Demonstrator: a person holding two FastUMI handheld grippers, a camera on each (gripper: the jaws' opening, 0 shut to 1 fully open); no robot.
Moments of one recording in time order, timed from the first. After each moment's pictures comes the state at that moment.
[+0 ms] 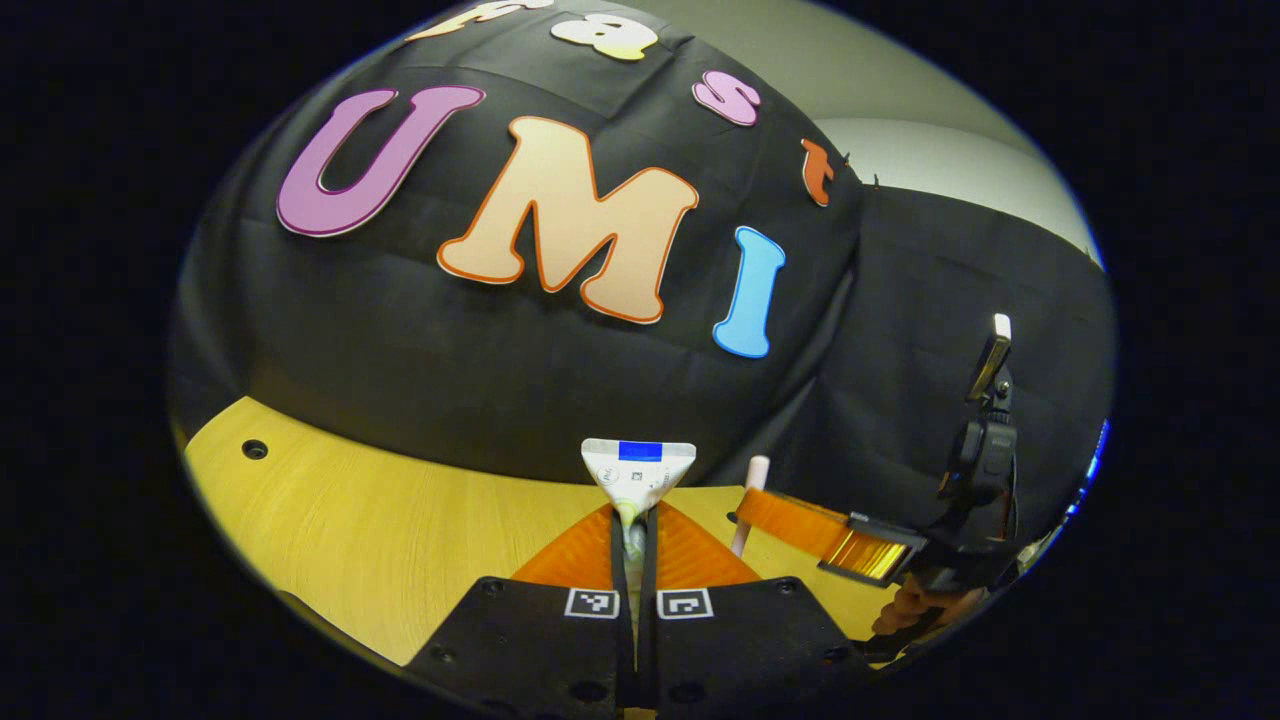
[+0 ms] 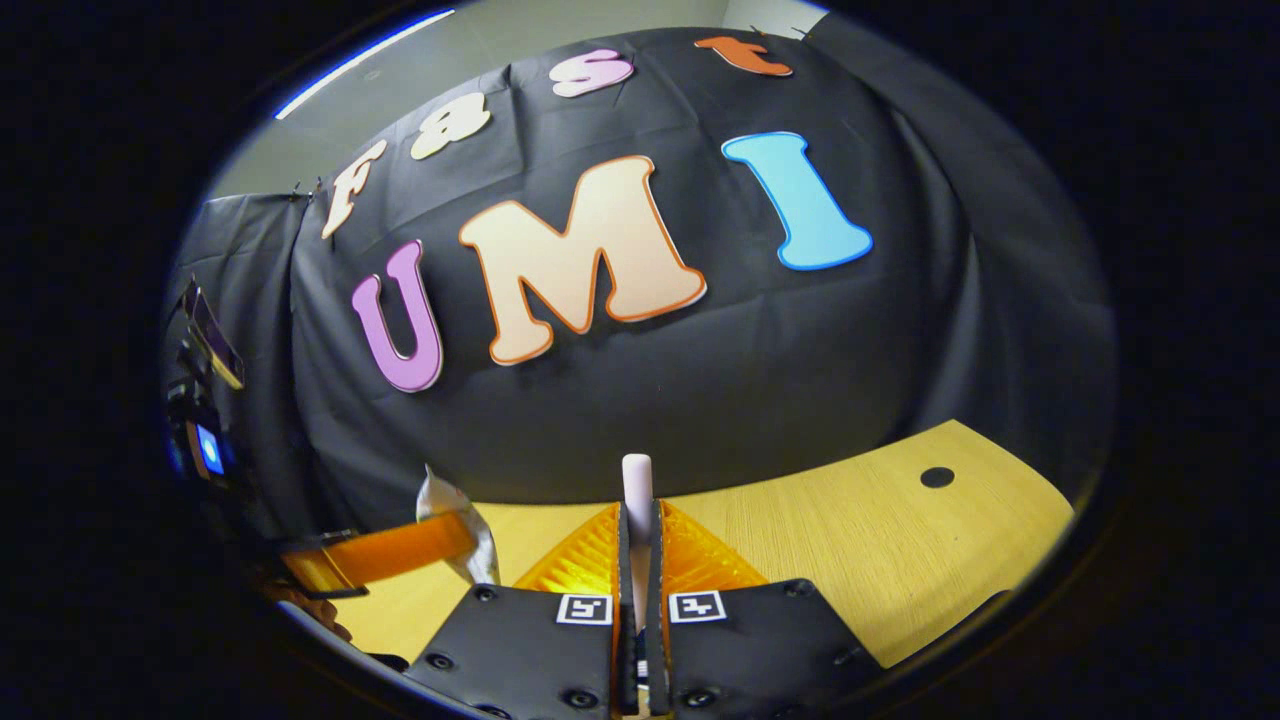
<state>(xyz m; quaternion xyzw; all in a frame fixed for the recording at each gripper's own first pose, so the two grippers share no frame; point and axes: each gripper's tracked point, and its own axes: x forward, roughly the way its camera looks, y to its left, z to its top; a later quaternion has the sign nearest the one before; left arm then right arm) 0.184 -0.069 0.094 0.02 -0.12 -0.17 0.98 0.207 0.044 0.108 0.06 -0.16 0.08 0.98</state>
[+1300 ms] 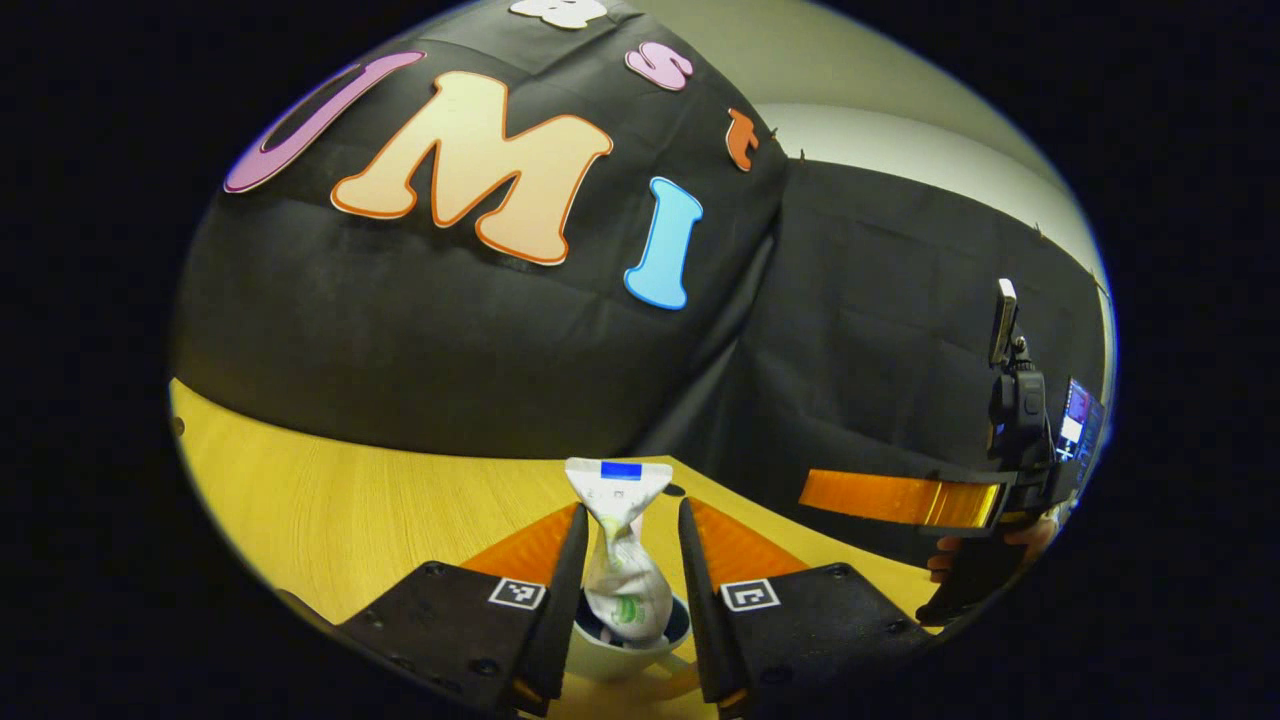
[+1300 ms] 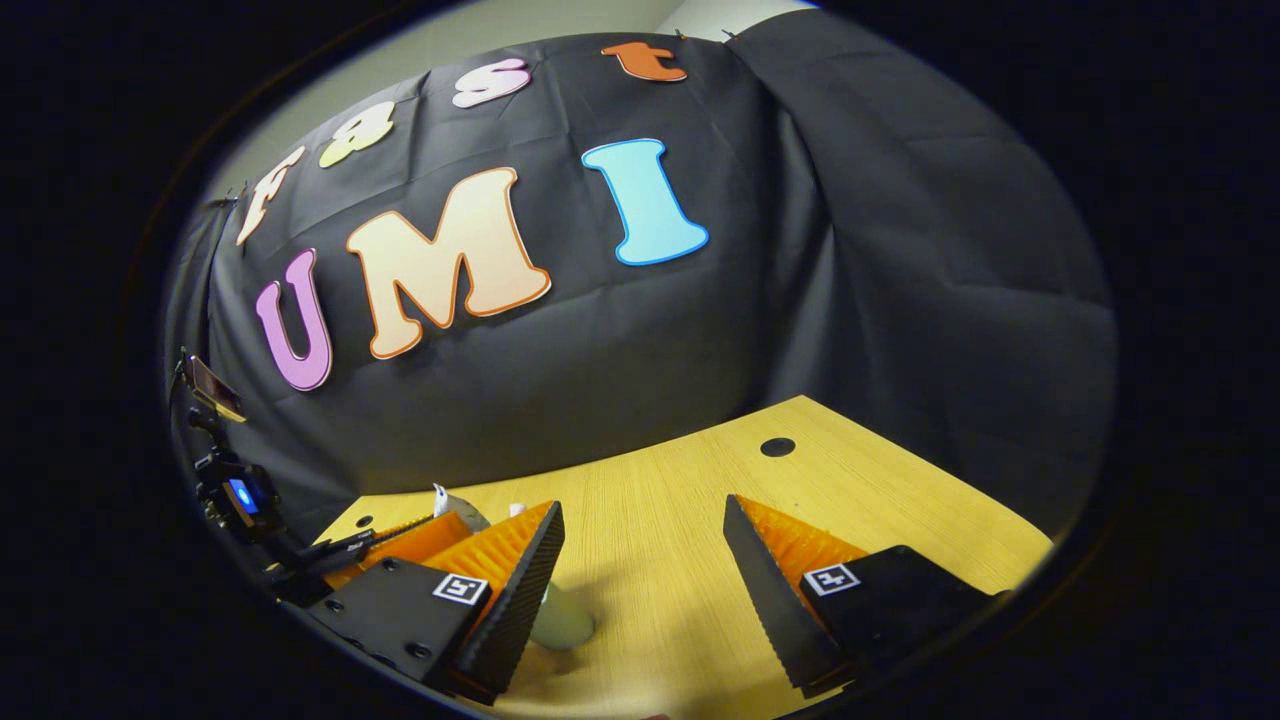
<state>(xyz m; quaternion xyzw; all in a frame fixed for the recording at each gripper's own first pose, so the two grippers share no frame) 0.218 -0.128 0.031 0.05 -0.11 -0.28 0.95 0.141 -0.085 0.070 0.10 -0.15 -0.08 0.98</state>
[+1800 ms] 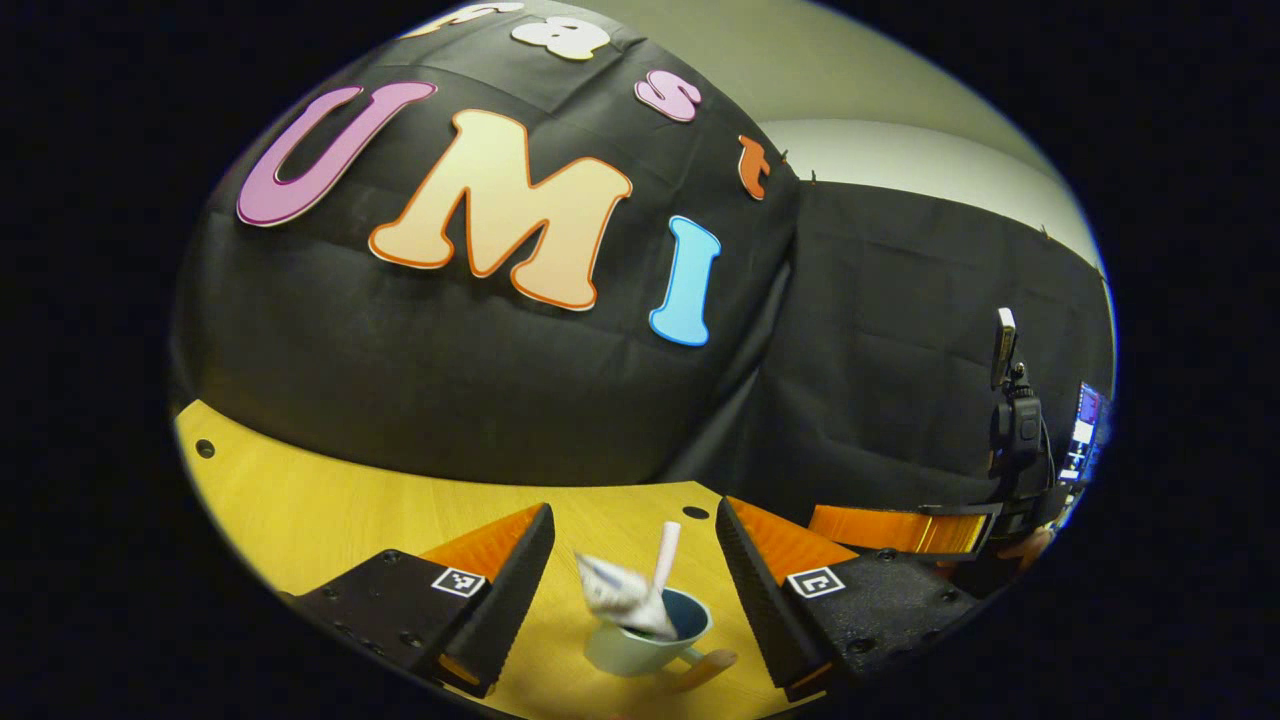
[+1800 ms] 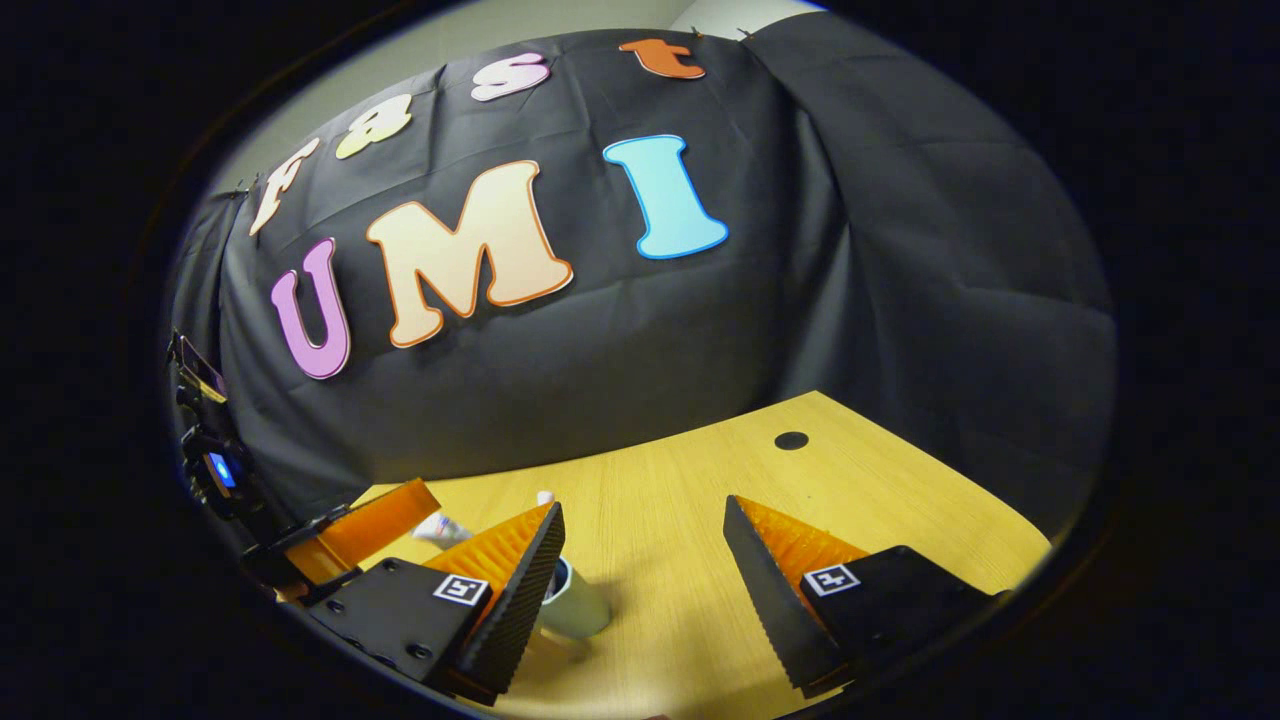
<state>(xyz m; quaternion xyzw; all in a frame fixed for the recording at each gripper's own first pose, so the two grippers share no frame) 0.187 -0.090 0.063 0.05 -0.15 -0.23 0.96 0.134 -0.061 0.062 0.08 -0.13 -0.05 0.99</state>
